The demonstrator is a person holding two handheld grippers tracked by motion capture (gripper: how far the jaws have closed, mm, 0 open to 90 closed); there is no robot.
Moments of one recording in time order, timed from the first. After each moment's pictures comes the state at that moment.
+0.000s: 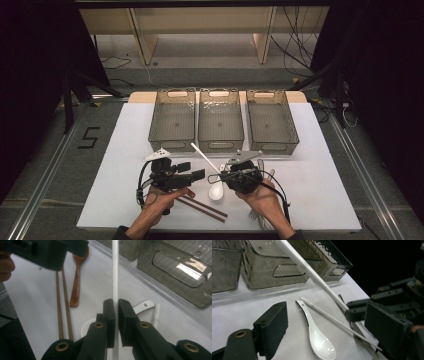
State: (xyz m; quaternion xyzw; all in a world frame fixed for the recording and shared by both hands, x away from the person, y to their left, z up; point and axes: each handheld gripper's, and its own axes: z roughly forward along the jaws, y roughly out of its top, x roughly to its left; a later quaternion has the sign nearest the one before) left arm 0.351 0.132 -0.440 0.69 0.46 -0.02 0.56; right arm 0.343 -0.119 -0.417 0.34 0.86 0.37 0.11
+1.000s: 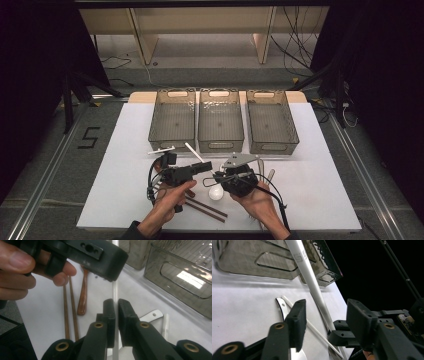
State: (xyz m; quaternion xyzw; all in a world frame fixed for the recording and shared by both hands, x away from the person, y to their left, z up) left arm 0.365 0.115 -0.448 0.61 0.53 -0.14 0.58; right arm 0.336 -0.109 -0.419 0.33 0.85 0.40 0.12
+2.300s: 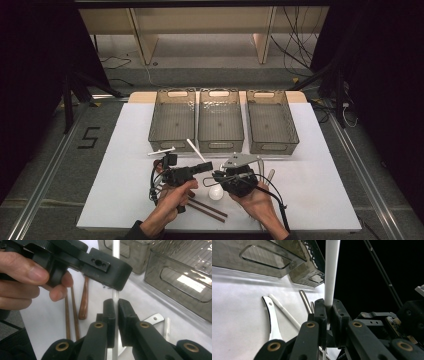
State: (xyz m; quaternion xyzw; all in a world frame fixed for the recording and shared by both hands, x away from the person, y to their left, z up) left arm 0.367 0.114 -0.454 0.58 0.52 -0.18 0.60; right arm 0.335 -0.109 -0.419 0.33 0.84 0.41 0.12
